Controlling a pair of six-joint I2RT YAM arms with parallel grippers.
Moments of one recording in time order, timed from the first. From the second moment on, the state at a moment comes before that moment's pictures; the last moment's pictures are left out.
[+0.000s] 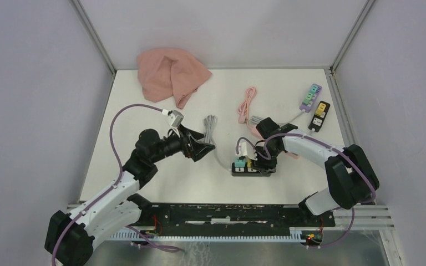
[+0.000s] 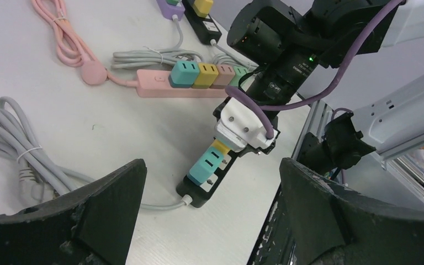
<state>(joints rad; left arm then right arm) -0.53 0.85 0.50 0.29 0.51 -0.44 0.53 1.49 0.87 -0.81 -0.39 -1.00</state>
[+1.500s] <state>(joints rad) -0.68 0.91 0.42 0.42 0.38 -0.11 0.30 1.32 1.17 -1.28 -0.84 -1.30</state>
